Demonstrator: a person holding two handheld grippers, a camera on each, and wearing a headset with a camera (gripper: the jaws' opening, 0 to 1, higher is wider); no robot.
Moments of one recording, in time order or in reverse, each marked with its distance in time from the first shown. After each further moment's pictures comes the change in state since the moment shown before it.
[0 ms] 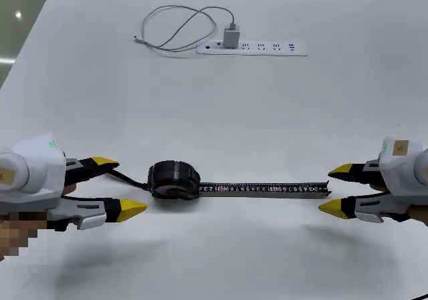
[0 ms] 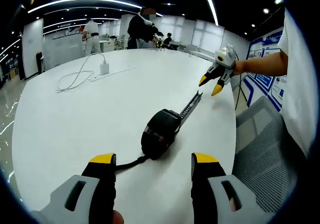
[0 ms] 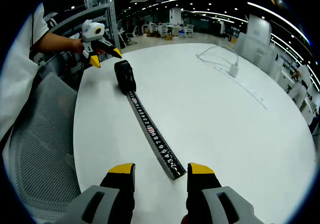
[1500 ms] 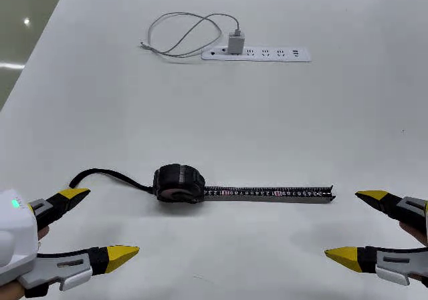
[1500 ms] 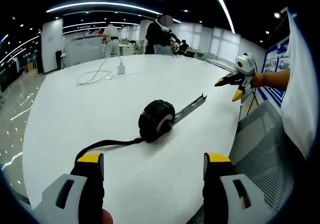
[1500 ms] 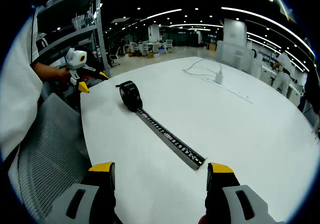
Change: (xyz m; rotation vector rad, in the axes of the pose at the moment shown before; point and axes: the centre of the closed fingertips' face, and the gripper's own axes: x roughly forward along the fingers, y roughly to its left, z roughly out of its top) left arm -0.038 -0.024 -0.027 -0.110 -0.068 0.155; right arm -0.031 0.047 0.005 0.137 -0.167 -0.103
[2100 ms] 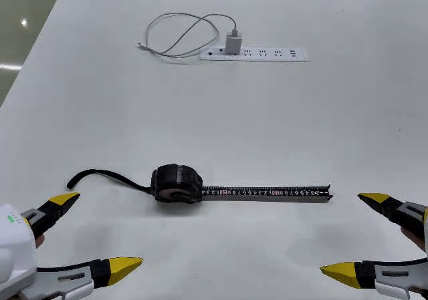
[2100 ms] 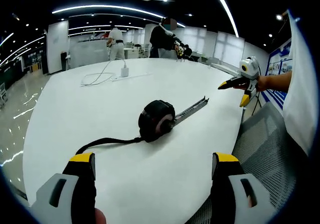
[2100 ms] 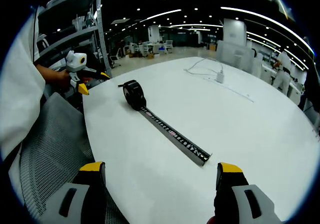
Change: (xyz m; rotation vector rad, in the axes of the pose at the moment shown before) left arm -0.003 -0.006 -0.004 -0.003 -0.037 0.042; right arm -0.002 0.010 -0.007 0.005 -0.007 0.007
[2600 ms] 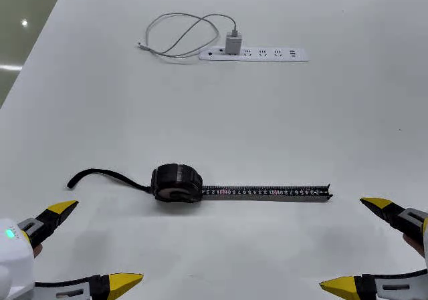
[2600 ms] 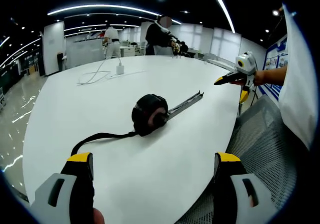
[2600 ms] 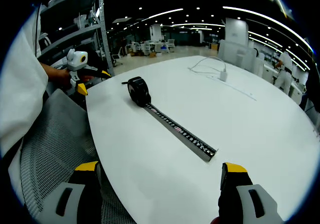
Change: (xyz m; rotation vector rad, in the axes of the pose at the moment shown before) left arm -0.005 -0.012 -0.010 0.035 0.028 -0.029; right arm 0.001 0.010 -0.010 -0.004 0.011 0.014
